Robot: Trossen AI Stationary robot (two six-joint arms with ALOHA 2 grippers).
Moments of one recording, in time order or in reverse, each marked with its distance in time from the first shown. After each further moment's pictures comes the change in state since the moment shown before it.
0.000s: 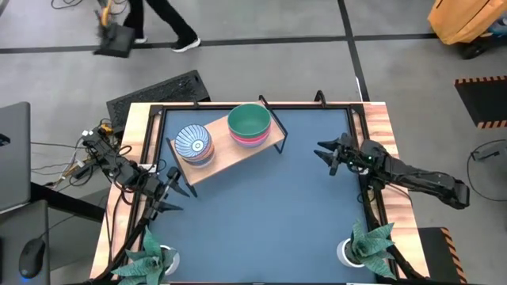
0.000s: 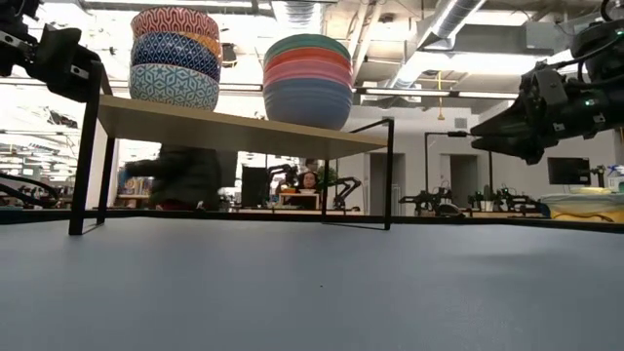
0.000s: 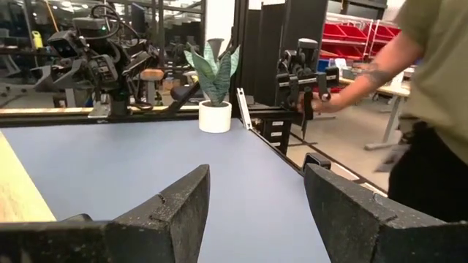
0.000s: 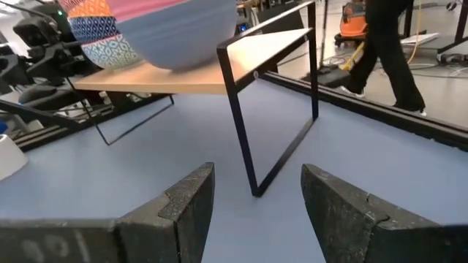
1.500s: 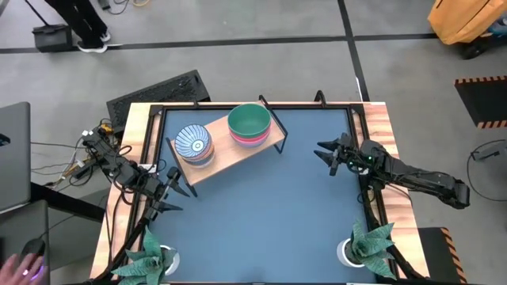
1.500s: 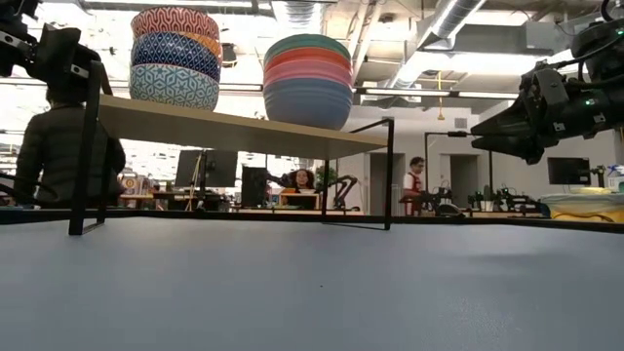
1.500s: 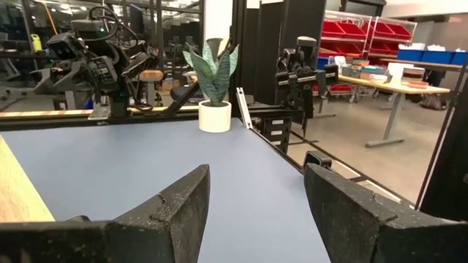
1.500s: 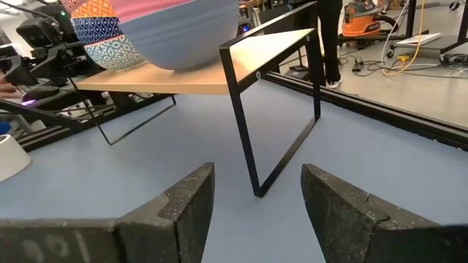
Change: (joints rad) left arm 0.000 0.000 0.000 0.000 0.005 0.019; right arm 0.000 0.000 -0.002 0.000 -0.003 0.000
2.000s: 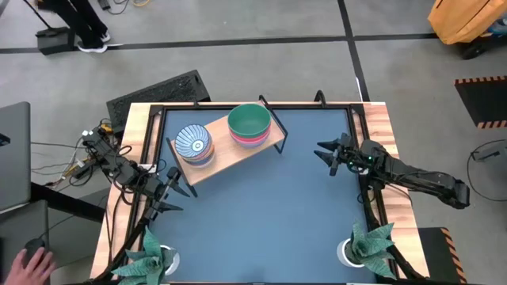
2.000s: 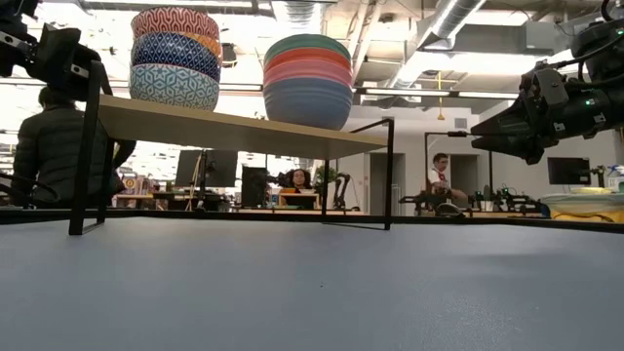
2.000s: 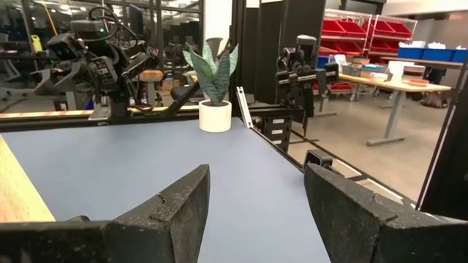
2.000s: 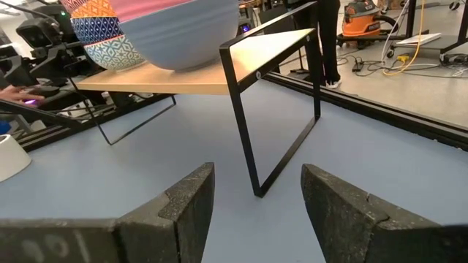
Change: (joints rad) left arm 0.000 0.000 0.000 -0.001 0.000 0.011; right arm 0.000 0.000 0.000 0.000 0.000 0.000
